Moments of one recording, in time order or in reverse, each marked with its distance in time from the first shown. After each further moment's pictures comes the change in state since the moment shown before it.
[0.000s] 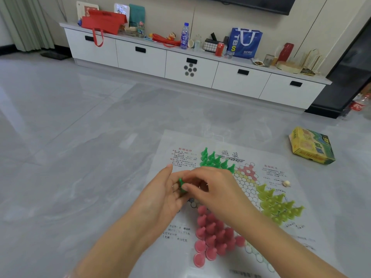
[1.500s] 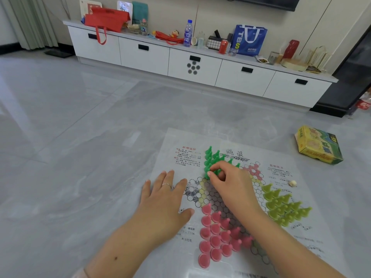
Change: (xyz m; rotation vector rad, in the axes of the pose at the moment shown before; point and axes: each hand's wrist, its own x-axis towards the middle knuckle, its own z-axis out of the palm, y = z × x) left_hand -0.005 -0.004 -0.011 1.910 0.098 0.039; right_hand 0.004 0.044 0.012 -0.056 0.221 0.322
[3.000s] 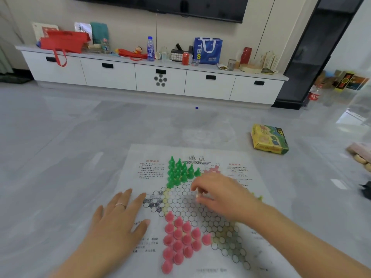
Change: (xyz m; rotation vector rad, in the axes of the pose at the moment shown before) left_hand -0.014 -0.005 0.002 0.096 0.126 -0.014; right_hand -0.018 0.018 -0.076 -0.337 -0.392 -0.316
